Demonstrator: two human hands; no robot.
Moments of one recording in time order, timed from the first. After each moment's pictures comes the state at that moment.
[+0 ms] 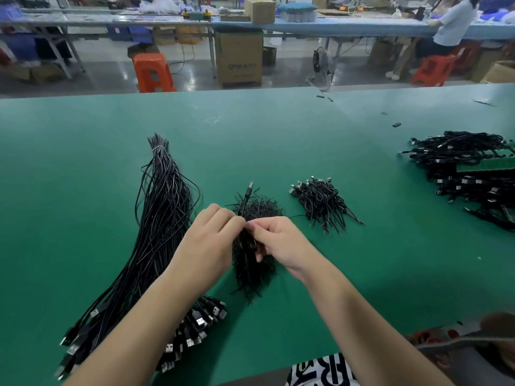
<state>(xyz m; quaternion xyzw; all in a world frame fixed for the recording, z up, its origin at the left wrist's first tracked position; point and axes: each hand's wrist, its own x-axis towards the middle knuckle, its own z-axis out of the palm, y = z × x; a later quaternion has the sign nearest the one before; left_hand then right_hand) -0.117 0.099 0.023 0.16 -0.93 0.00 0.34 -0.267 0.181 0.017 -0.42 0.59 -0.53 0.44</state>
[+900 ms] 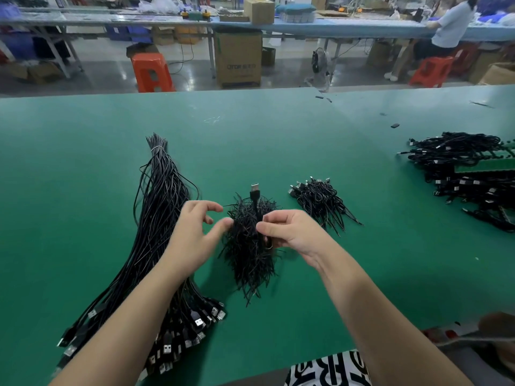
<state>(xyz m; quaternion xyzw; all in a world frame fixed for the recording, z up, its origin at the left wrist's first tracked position) -0.114 0.062 -0.001 0.37 -0.82 -0.33 0.28 -0.309 0.185 0.022 -0.34 0.62 -0.50 0.50</state>
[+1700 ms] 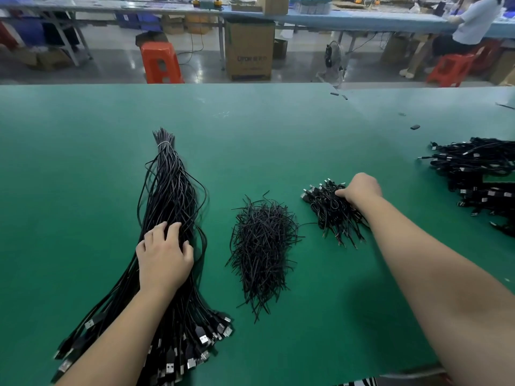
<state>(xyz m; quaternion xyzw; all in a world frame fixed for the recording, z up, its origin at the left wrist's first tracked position) -0.076 0.006 -0.101 0.58 -0.80 -0.04 0.15 -0.503 0.102 -0.014 -0.23 0.96 -0.11 0.12</state>
